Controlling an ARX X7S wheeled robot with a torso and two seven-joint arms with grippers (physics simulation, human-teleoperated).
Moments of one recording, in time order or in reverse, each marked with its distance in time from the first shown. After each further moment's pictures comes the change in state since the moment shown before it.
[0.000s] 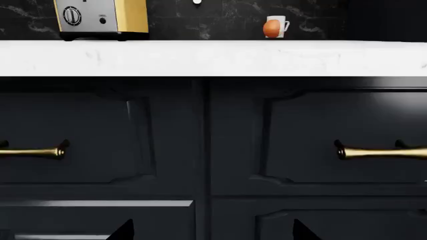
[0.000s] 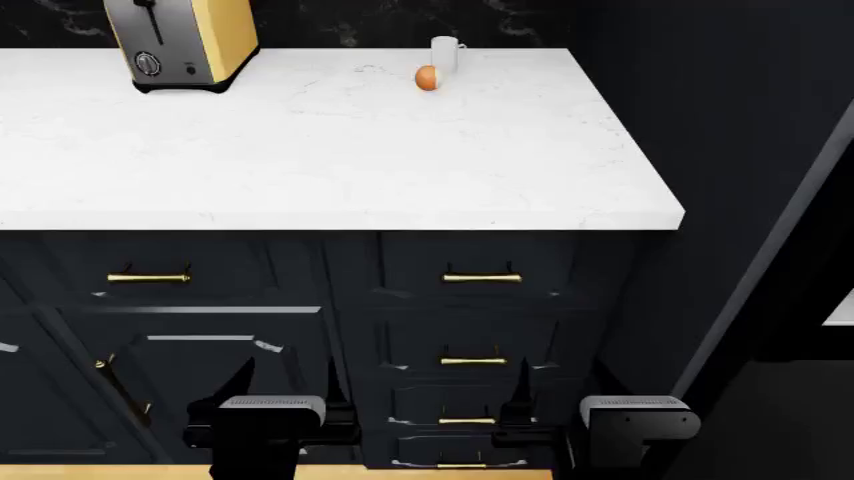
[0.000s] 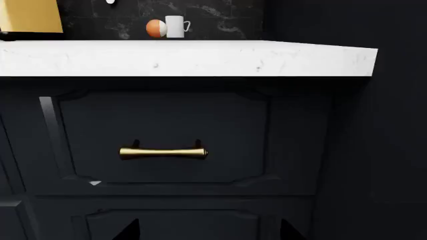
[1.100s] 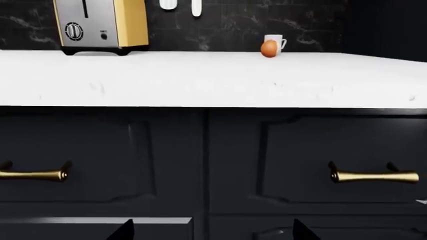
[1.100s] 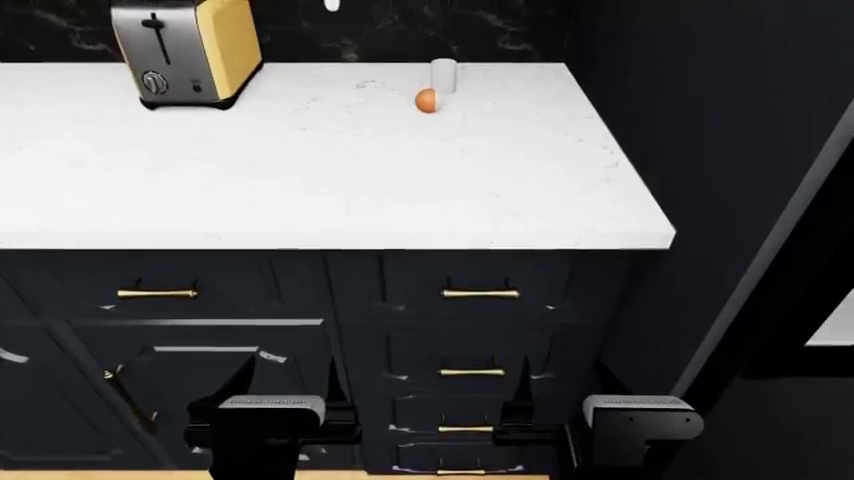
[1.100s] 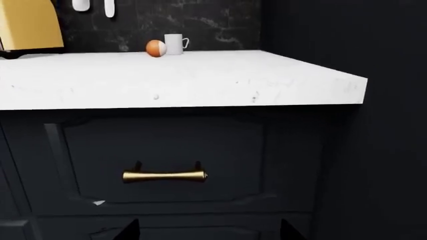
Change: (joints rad) left arm -0.006 -0.088 0.104 -0.006 -0.096 0.016 -0.099; right arm 0.005 0.089 -0.103 -0.001 0.106 -0.008 0.107
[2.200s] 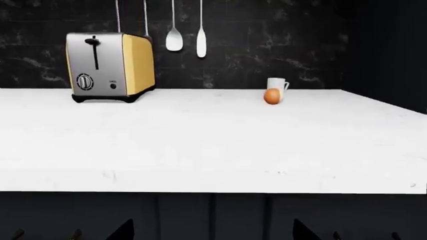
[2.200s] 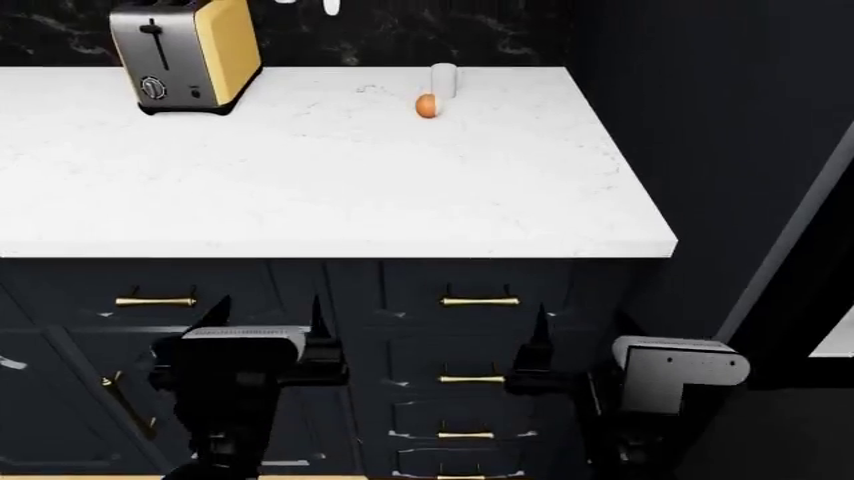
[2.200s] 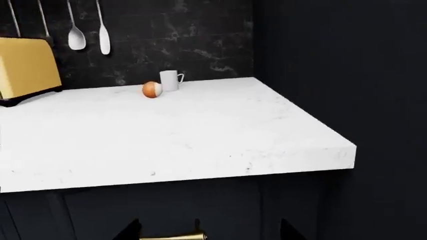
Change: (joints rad) left arm -0.101 -0.091 0.019 0.412 -0.107 -0.437 -0.111; right arm 0.082 0.078 -0.007 -0.361 0.148 0.383 0.117
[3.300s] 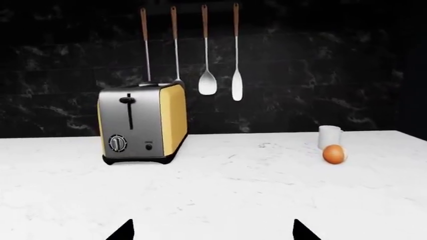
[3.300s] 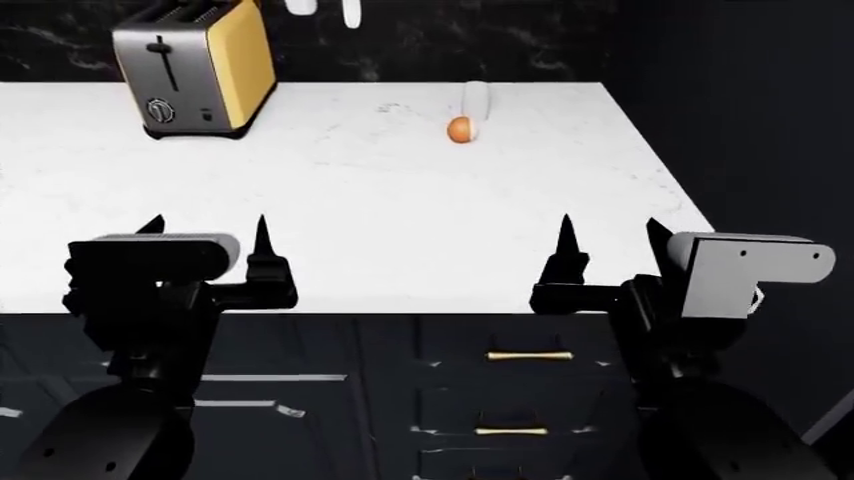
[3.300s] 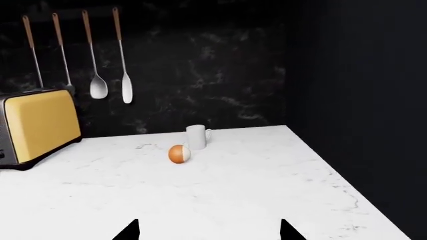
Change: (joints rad) left arm -0.247 -0.109 -0.129 0.220 -0.148 -0.399 -0.031; right arm 0.282 0.085 0.110 -0.268 0.238 0.457 0.065
